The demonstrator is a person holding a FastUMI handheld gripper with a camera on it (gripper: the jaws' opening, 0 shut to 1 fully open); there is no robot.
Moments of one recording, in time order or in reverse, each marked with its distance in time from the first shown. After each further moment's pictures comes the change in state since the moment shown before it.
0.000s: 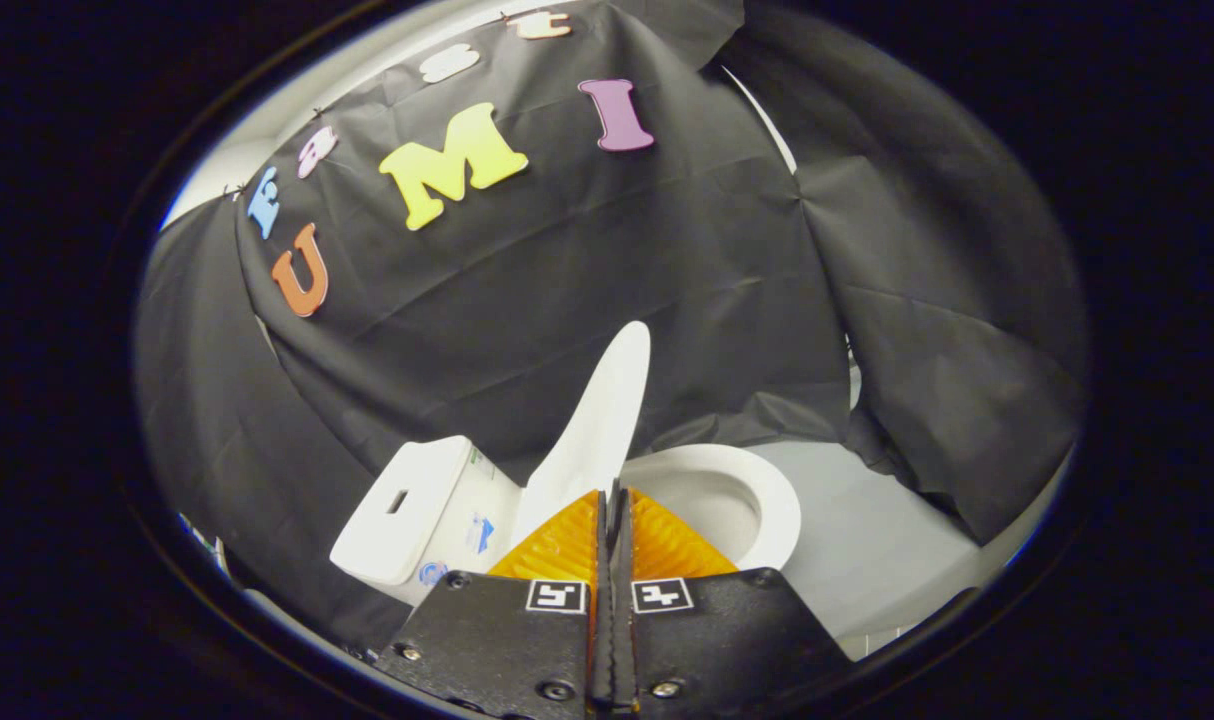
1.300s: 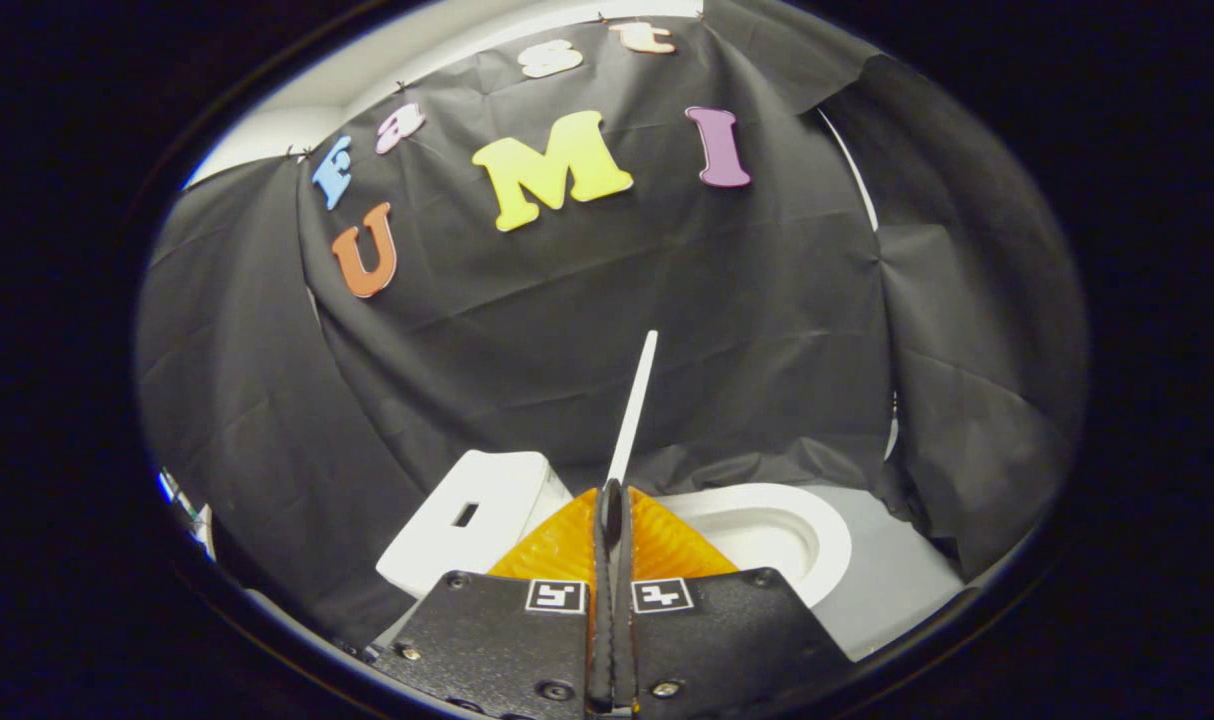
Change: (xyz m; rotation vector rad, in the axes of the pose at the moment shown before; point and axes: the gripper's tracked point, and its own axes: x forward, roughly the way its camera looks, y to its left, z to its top) arm -0.012 0.137 0.010 -0.159 -0.063 0.084
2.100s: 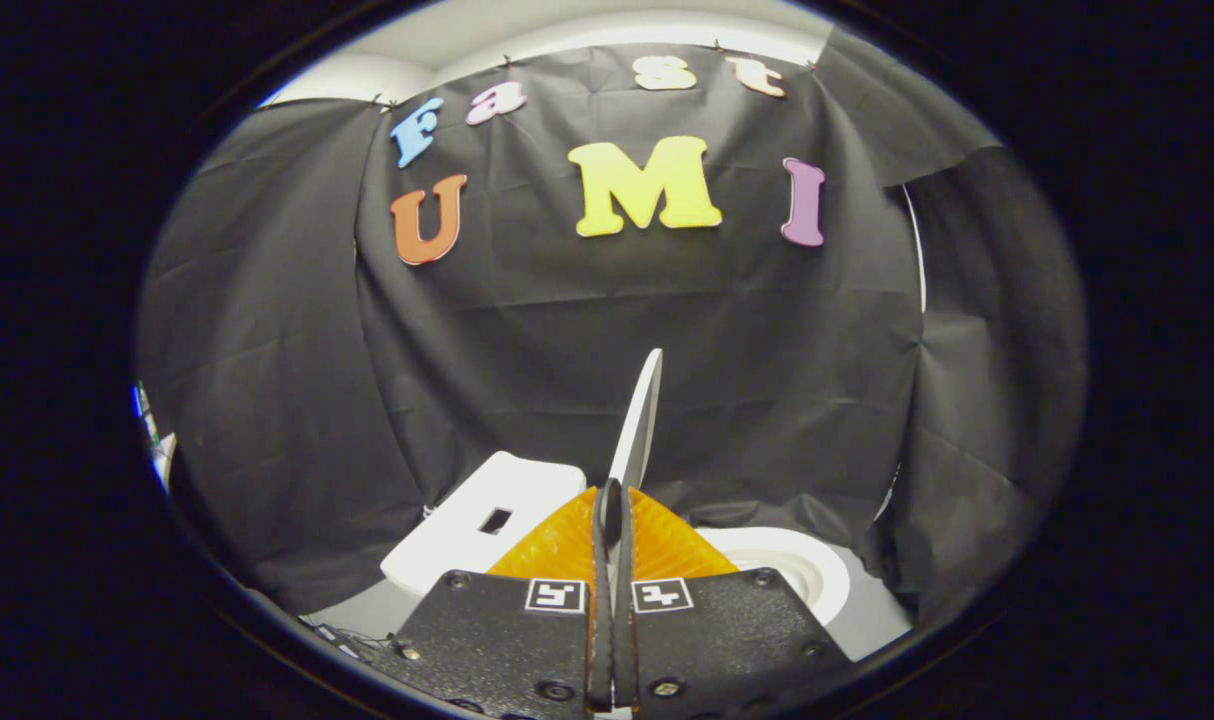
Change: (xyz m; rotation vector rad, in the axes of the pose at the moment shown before) arm 0.014 0.102 -0.006 -0.242 -0.083 -0.016
